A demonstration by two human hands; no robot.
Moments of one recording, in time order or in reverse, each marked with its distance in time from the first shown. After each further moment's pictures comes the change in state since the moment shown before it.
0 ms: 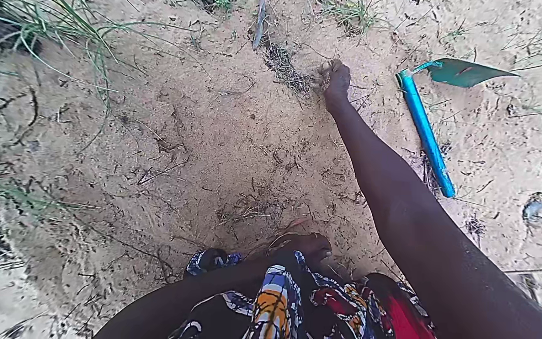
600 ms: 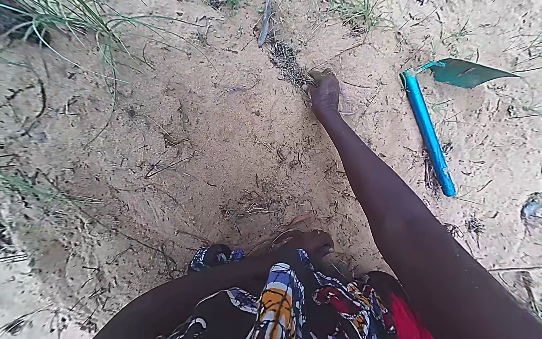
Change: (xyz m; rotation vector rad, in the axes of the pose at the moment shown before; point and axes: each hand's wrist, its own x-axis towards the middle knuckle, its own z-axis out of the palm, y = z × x) left_hand 0.013 -0.023 0.011 0.003 -0.008 0.073; right_hand -0.038 -0.012 0.022 -0.445 -0.057 -0.153
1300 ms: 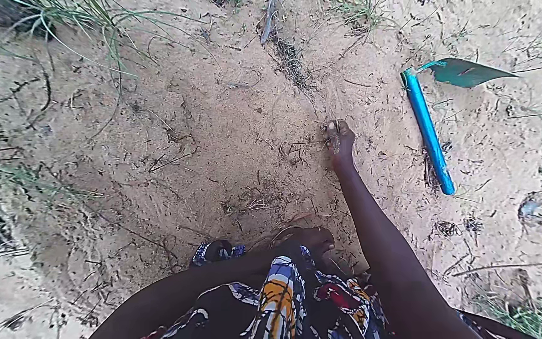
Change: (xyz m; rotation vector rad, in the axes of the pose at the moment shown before) left_hand -0.010 0.030 -0.020 0.021 -0.092 -0.115; right_hand -0.112 0.068 0.019 0.826 0.132 0.156
